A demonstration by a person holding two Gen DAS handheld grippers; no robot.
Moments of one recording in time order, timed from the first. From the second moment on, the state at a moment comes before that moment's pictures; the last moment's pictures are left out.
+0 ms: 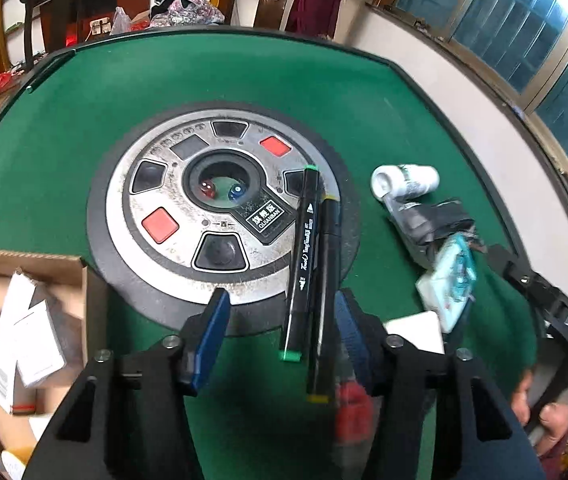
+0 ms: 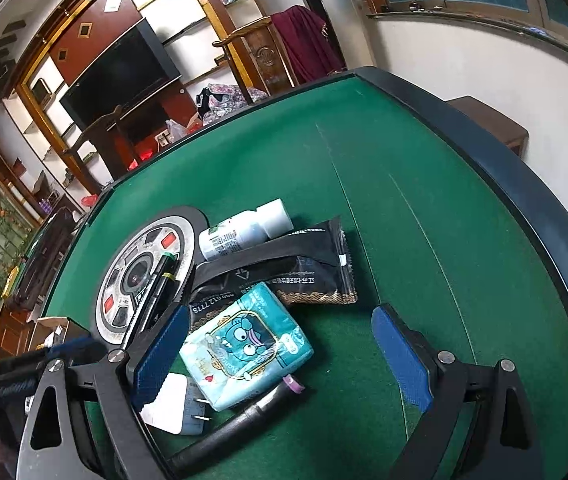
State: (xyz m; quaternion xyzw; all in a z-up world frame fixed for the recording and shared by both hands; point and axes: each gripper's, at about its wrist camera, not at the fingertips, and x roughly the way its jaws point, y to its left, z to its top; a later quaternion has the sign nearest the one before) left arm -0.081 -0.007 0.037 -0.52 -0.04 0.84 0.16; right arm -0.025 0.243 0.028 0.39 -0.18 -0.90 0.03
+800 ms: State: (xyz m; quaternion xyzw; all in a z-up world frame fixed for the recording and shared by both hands) left arm -0.106 0.052 0.023 -0.49 0.11 0.86 0.12; right arm -0.027 0.233 0.027 0.40 -0.18 -0.90 0.05
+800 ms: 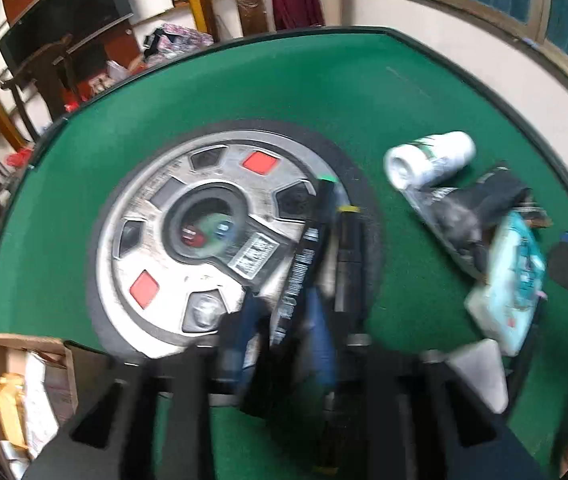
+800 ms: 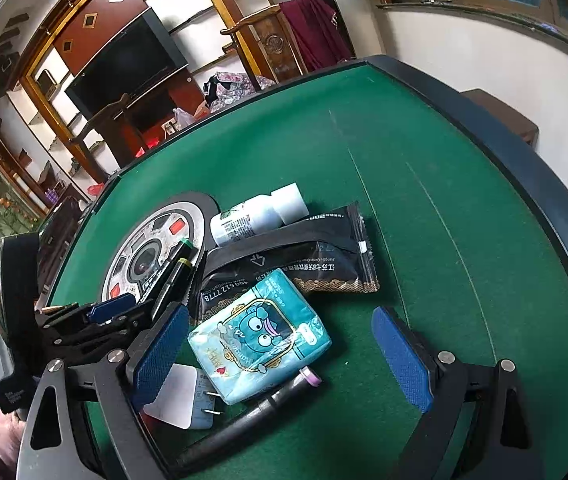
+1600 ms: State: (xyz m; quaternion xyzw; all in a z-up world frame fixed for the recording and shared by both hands) left arm 0.093 -0.109 0.104 -0.36 -0.09 0.92 0.13; right arm -0.004 0.168 0.056 0.36 -0.08 -0.93 0.09
